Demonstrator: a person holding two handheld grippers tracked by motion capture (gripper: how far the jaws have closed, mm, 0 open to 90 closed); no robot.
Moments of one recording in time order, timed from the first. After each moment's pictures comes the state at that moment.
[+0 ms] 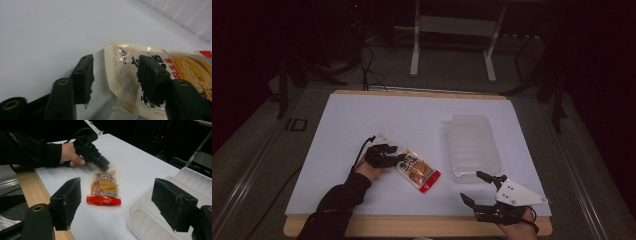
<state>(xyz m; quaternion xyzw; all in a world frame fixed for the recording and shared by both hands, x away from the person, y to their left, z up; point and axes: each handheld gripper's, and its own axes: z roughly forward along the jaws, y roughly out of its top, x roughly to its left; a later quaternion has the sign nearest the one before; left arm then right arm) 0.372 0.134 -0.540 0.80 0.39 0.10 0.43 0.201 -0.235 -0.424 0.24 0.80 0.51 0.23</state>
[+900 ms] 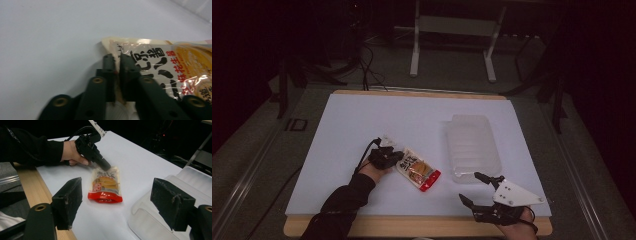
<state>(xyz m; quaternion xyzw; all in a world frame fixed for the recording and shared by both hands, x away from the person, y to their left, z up) 0.367 0.119 -0.540 0.82 0.40 0.12 0.39 0.201 -0.232 -0.426 0.23 0.80 0.50 0.23</state>
